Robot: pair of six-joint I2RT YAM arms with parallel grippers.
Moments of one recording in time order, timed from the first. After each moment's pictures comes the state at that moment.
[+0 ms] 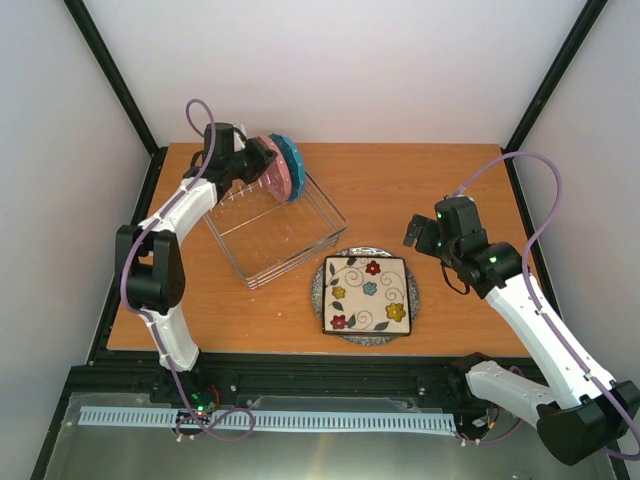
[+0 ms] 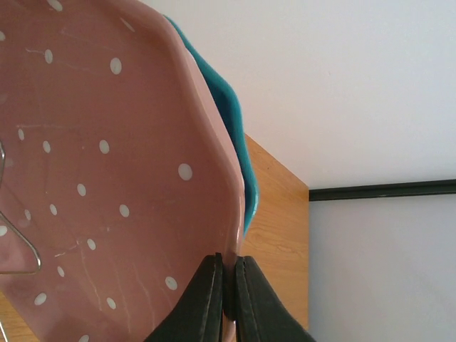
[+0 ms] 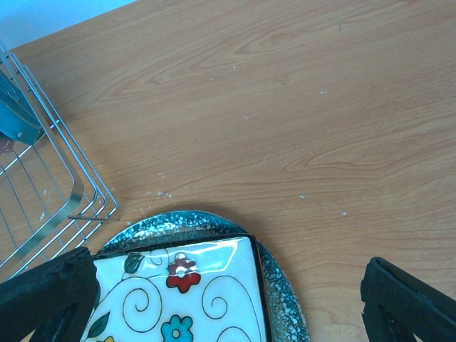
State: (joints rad) left arm -0.17 1.83 1.48 -0.12 0.44 -0.96; right arm 0.41 1.00 1.03 -0.79 0.22 0.60
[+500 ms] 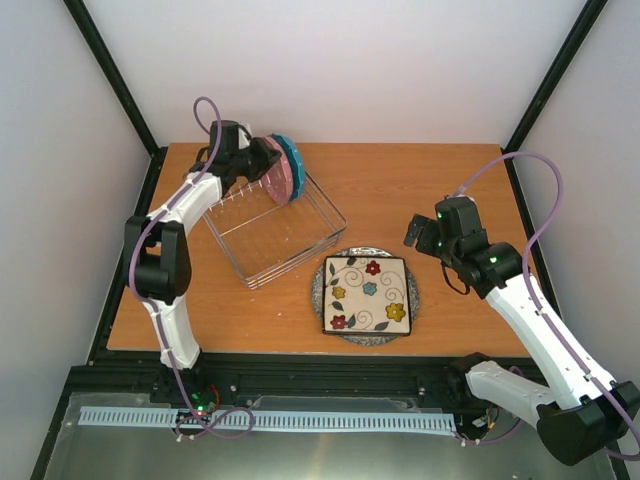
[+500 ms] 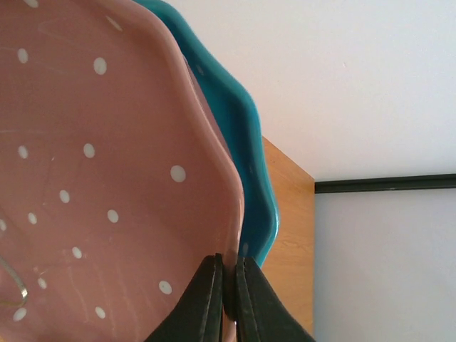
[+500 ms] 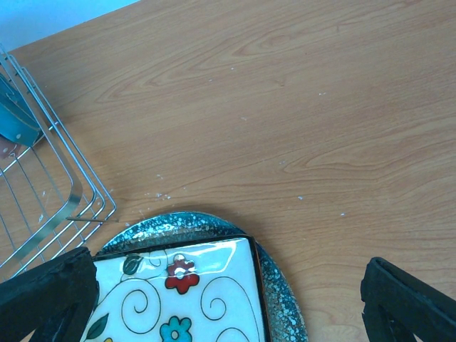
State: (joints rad) left arm -0.17 1.91 1.54 -0.14 0.45 -0.94; right arm 0.41 1.00 1.03 -0.79 0.23 0.60
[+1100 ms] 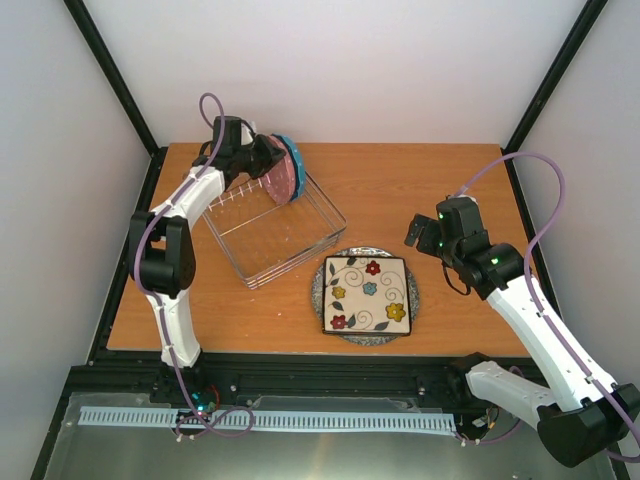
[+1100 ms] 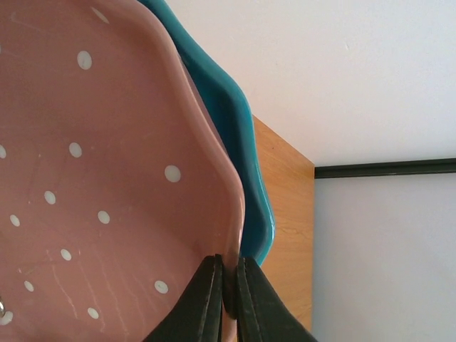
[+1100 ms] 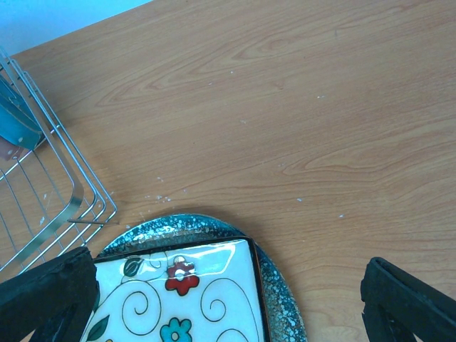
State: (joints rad) left arm -0.17 1.99 1.67 -0.23 0.52 -0.91; right arm 0.41 0.99 1.03 -0.79 0.23 0.60
